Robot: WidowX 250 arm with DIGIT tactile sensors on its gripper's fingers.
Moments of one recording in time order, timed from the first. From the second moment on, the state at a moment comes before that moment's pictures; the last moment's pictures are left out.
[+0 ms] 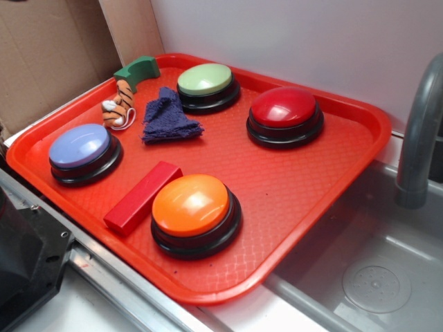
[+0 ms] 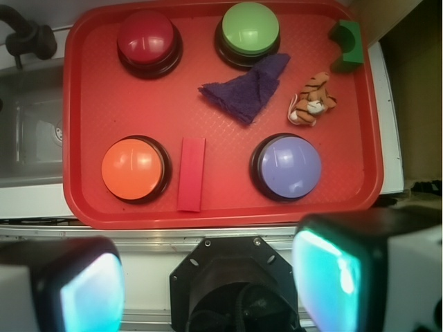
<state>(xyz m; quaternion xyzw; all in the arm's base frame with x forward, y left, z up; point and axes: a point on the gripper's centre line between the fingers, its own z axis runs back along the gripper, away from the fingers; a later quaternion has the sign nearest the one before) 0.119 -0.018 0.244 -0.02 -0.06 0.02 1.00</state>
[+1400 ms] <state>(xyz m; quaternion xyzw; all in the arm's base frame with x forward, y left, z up) 0.241 0.012 0.102 0.05 -0.05 0.55 0.83</state>
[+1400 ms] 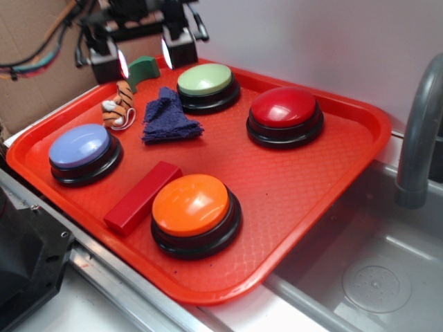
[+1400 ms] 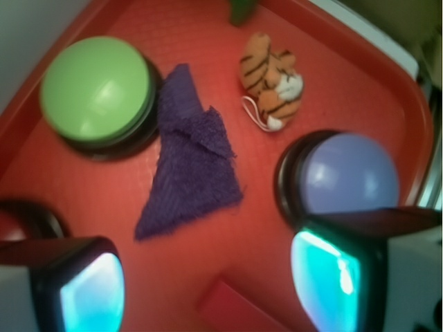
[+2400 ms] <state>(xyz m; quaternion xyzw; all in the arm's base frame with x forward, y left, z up) 0.254 0.017 0.025 -0.03 -0.01 0.62 0.79</state>
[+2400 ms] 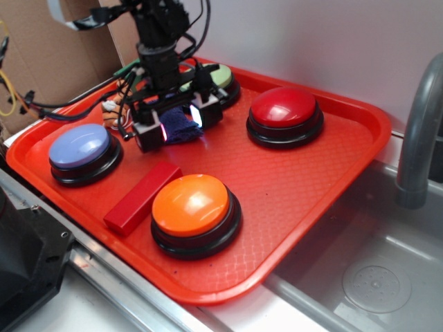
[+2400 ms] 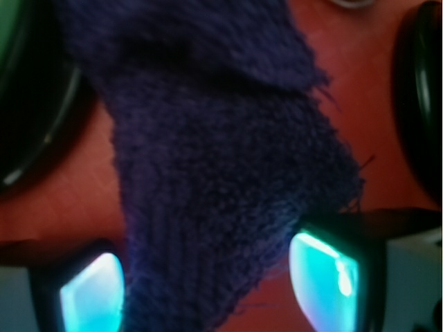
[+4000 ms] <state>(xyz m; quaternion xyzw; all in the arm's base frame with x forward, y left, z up) 0.248 0.033 0.079 -0.02 -0.04 0.48 0.87</state>
